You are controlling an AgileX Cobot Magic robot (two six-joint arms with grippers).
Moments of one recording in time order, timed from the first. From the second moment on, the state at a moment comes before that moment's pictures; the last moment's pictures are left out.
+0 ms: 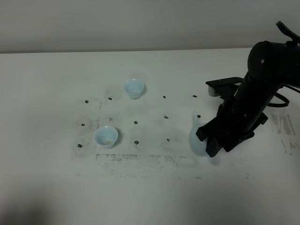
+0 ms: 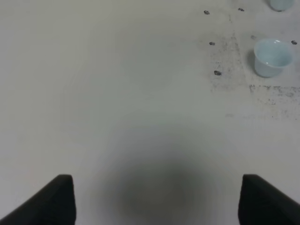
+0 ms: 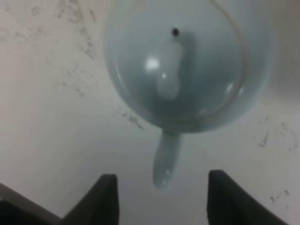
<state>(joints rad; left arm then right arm) 0.05 0.00 -0.46 -0.10 1.06 0.07 0.33 1.88 -1.25 0.33 1.09 -0.26</state>
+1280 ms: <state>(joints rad) 0.05 0.00 -0.46 -0.10 1.06 0.07 0.34 1.99 -1.29 0.33 1.05 -0.27</state>
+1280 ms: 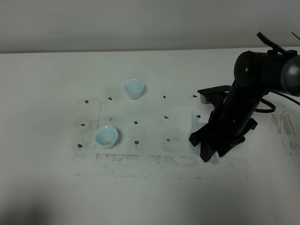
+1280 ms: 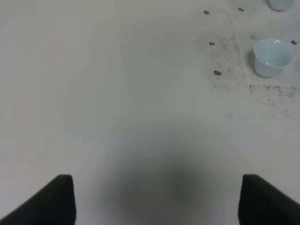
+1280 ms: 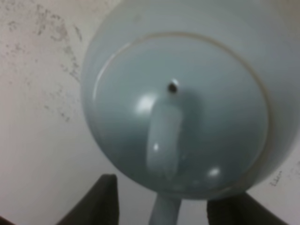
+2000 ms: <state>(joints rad) 0.05 0.00 -0.46 -0.10 1.06 0.07 0.34 1.99 -1.29 0.33 1.05 -0.27</state>
